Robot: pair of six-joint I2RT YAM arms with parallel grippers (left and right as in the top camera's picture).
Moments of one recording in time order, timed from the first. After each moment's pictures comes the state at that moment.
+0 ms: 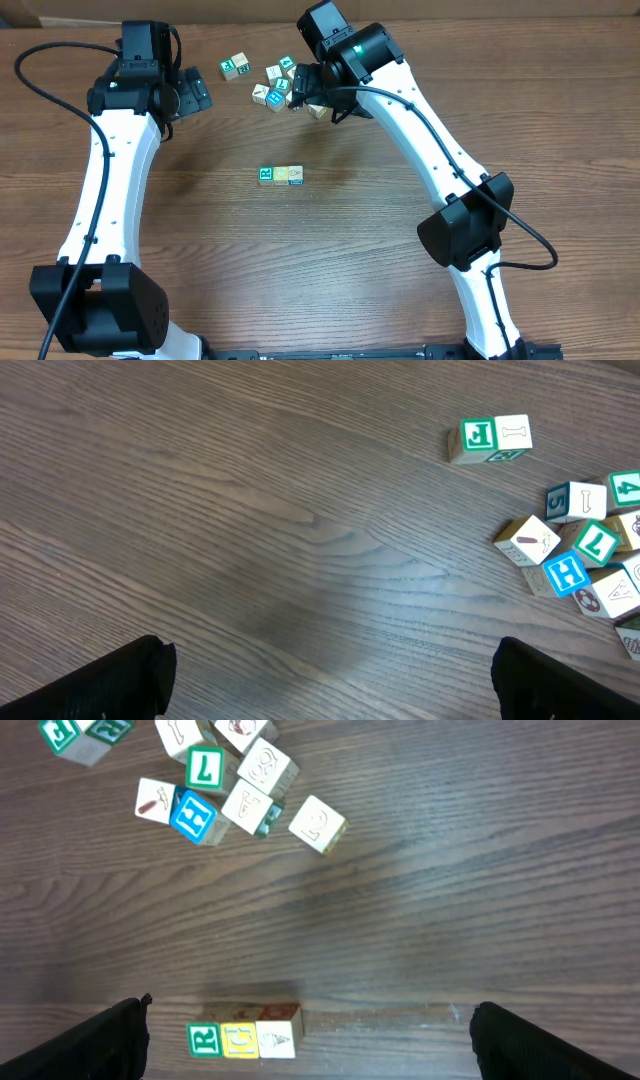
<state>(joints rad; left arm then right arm) 0.01 1.73 1.60 -0.89 -0.23 -0.37 0.55 2.31 2.45 -1.34 0.07 0.67</state>
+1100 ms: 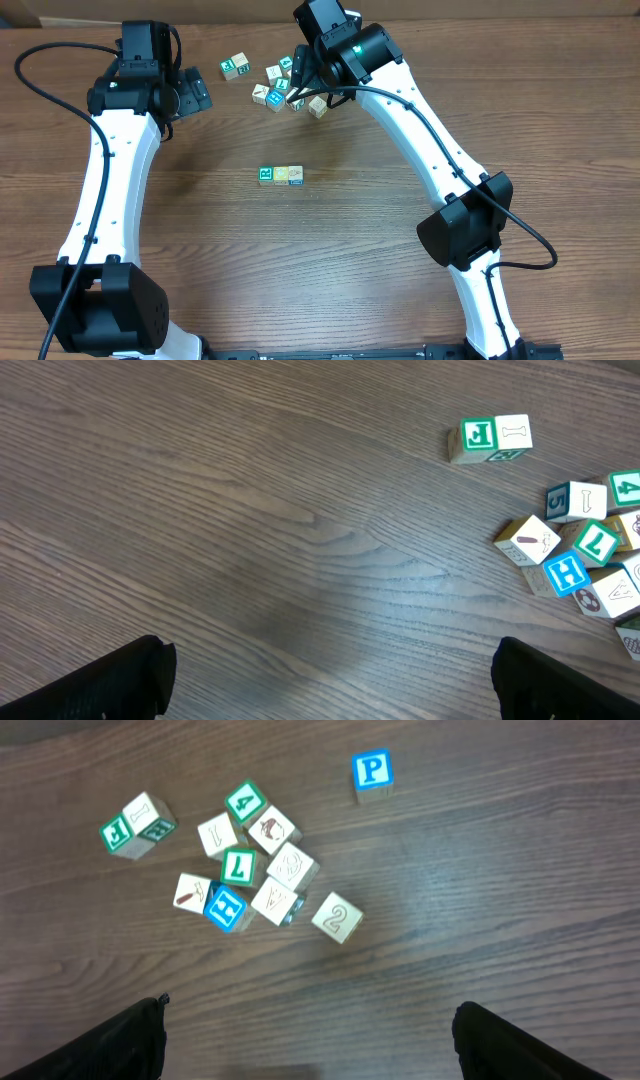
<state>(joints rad) 0.01 1.73 1.60 -0.89 -0.23 -0.37 0.55 2.32 2.45 -1.18 0.17 0.67</state>
